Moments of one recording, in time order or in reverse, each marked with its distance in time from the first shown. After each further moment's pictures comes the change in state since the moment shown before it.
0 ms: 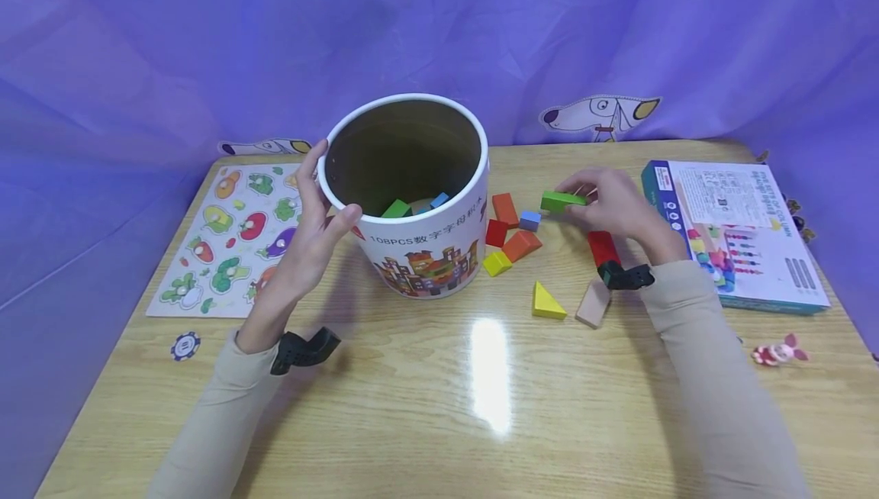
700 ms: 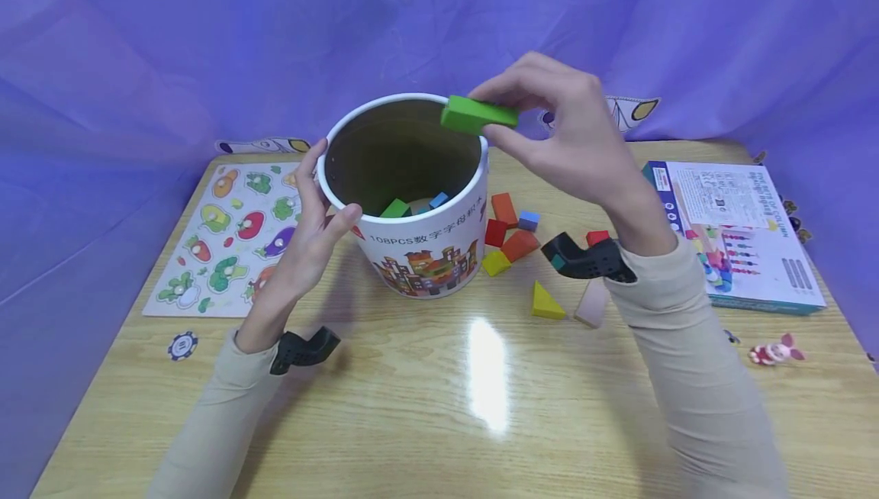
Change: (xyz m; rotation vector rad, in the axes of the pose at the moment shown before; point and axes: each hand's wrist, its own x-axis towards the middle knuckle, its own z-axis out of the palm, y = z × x) left_hand 0.000 -0.001 0.000 0.018 0.017 -0.009; right_hand -0.002 -0.166 -0.048 0.299 0.336 -0.493
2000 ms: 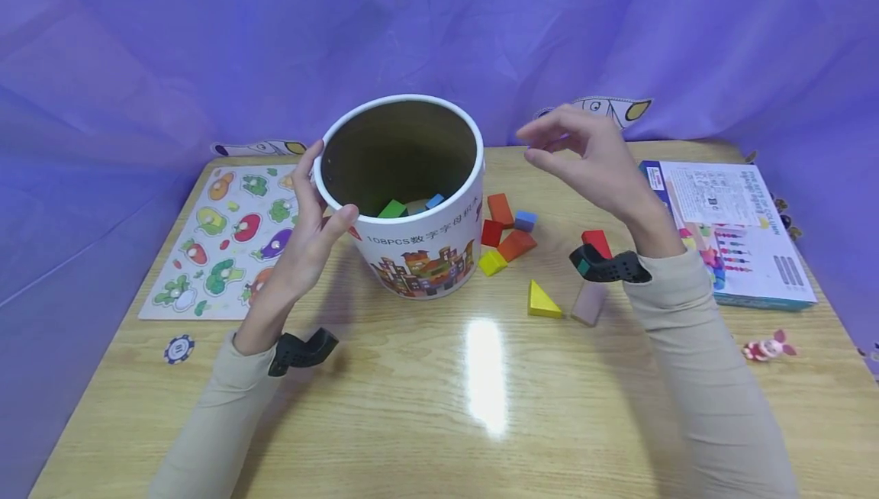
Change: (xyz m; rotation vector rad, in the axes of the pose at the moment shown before) left_hand 0.000 -0.001 -0.001 -0.005 -0.017 0.008; right_hand -0.037 0.069 -0.012 0.190 -0.044 0.263
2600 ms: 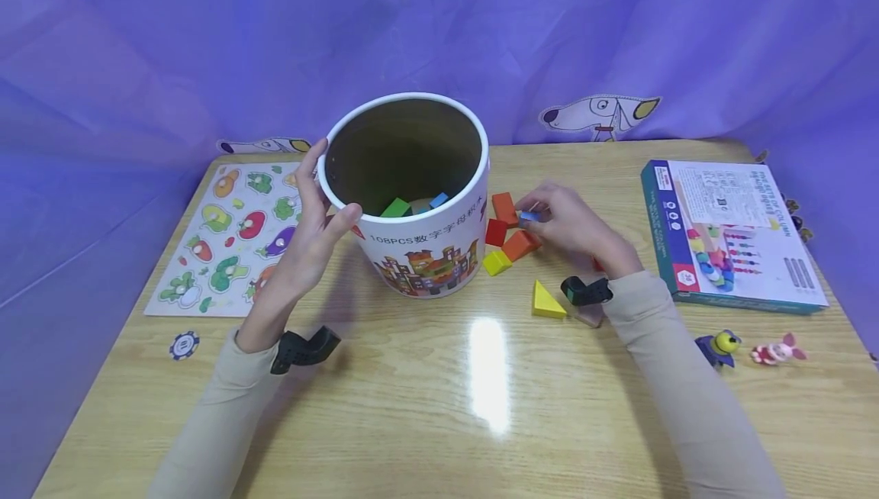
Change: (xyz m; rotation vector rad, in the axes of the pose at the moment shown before) left_hand 0.000 0.001 0.002 -0.009 0.009 -0.005; right_hand -0.023 0.090 0.033 -0.379 -0.315 0.323
